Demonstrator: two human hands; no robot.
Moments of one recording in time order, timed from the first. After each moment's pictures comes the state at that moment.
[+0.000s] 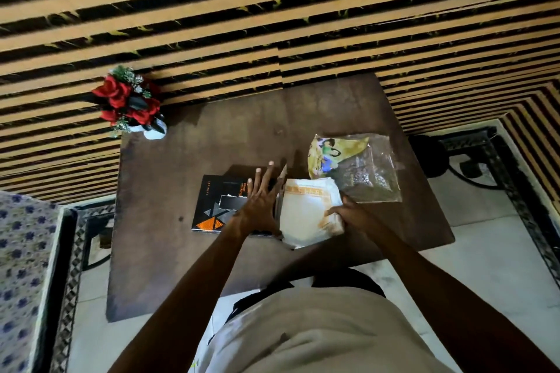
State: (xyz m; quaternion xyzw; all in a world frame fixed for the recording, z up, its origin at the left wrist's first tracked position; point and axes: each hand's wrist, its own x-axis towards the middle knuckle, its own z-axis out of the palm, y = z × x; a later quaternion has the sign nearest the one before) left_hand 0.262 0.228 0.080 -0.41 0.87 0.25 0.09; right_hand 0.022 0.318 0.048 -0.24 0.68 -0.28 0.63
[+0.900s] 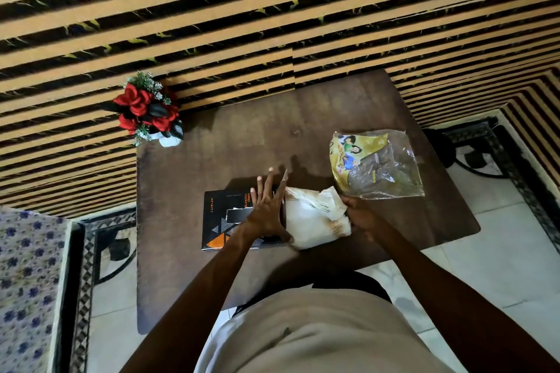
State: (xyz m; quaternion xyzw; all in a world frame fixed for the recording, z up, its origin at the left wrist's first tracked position) left_hand 0.316 0.214 0.079 -0.43 0.85 0.30 0.08; right_hand 0.086 0.317 0.063 -0.27 0.71 -0.27 0.59
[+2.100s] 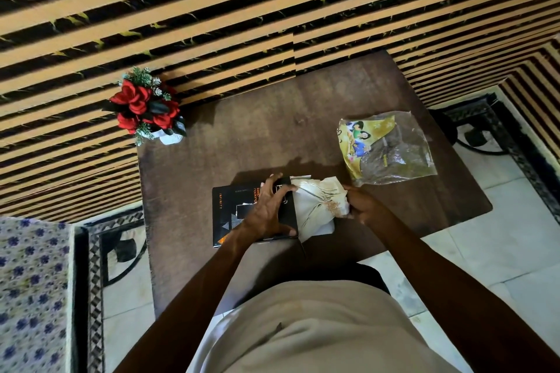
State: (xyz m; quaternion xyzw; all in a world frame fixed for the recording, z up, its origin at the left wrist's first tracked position) left_hand 0.358 0.208 0.072 -0.37 0.84 0.39 0.00; right_hand 0.117 0.290 0.041 0.00 0.68 -0.36 0.64
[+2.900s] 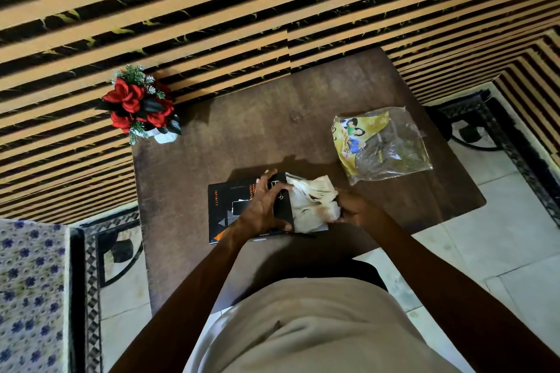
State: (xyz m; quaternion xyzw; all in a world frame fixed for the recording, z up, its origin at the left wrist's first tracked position) left_hand 0.359 0.207 0.071 -0.38 0.83 0.41 0.00; right_hand 0.134 0.300 0.069 0.03 0.66 -0.35 0.67
